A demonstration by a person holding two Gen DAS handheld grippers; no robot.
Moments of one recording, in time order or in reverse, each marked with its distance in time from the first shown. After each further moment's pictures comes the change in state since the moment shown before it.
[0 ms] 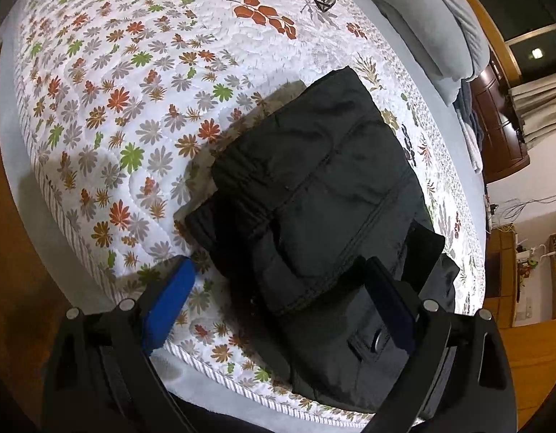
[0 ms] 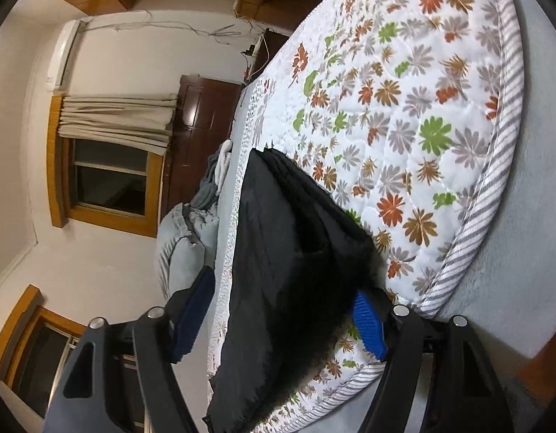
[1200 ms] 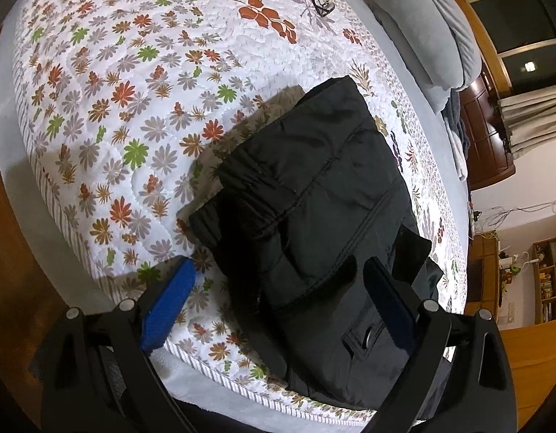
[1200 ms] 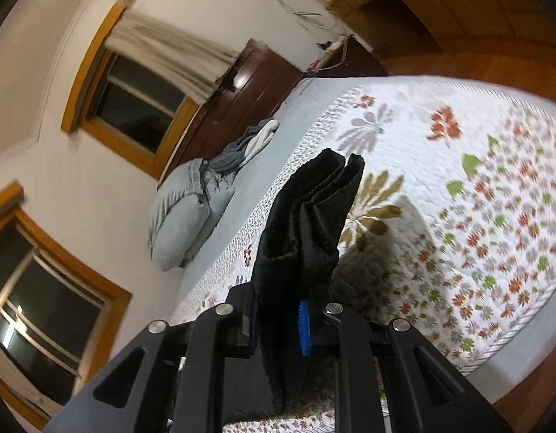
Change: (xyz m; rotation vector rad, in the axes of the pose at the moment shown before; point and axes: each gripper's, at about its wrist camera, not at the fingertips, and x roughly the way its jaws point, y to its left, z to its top) left arm -0.009 0.020 -0.001 -0.031 -0.002 -0.084; right arm 0.005 0.183 -0.015 -0.429 0.059 -0.060
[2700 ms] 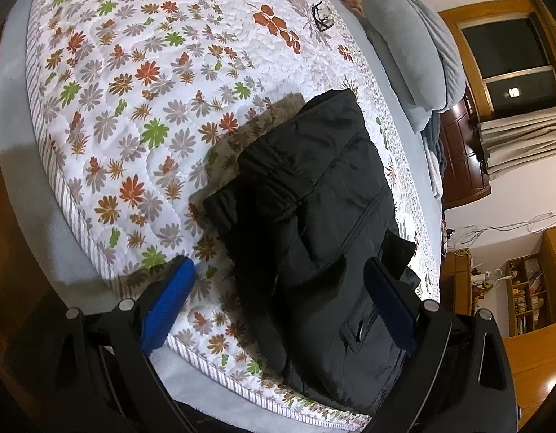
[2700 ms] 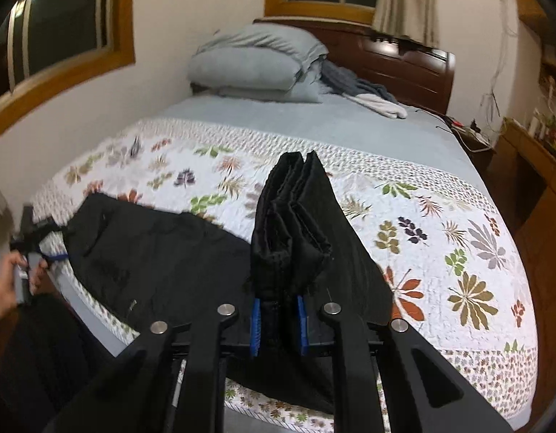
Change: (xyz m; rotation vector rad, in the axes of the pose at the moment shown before) left arm -0.020 0.027 -0.027 -0.073 -0.052 -0.119; right arm 0.140 0.294 -0.211 -1.020 0.322 -0.235
